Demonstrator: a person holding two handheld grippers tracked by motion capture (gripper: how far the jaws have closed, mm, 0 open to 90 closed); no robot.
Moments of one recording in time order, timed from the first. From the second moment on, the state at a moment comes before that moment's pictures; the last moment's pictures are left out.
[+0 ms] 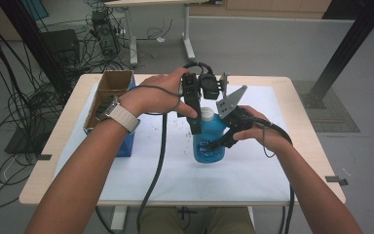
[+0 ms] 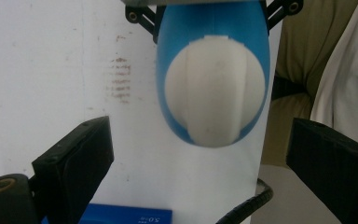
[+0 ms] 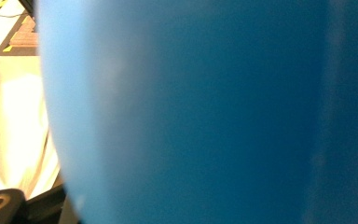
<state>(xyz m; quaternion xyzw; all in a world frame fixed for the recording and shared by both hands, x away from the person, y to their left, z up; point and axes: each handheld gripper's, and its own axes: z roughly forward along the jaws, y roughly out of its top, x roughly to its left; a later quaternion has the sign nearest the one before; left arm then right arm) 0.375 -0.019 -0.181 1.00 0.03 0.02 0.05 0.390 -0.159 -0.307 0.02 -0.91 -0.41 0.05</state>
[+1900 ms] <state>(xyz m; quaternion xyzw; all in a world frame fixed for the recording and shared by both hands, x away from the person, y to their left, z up) 0.380 -0.034 -0.189 1.00 0.03 0.02 0.04 0.391 -0.153 -0.306 0.02 -0.91 -0.42 0.05</state>
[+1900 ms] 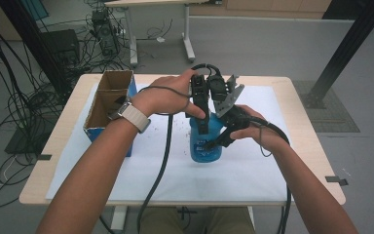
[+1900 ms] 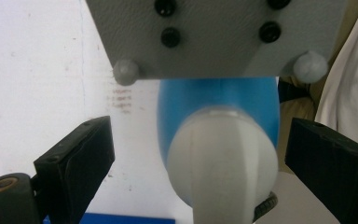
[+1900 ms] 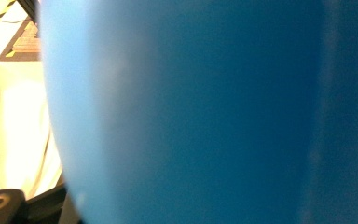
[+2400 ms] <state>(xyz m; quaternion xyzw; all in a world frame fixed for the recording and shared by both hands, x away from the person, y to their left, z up) 0.380 -0.031 -0.188 1.00 0.03 0.02 0.04 0.391 -0.151 -0.307 0.03 -0.91 -0.42 0.06</state>
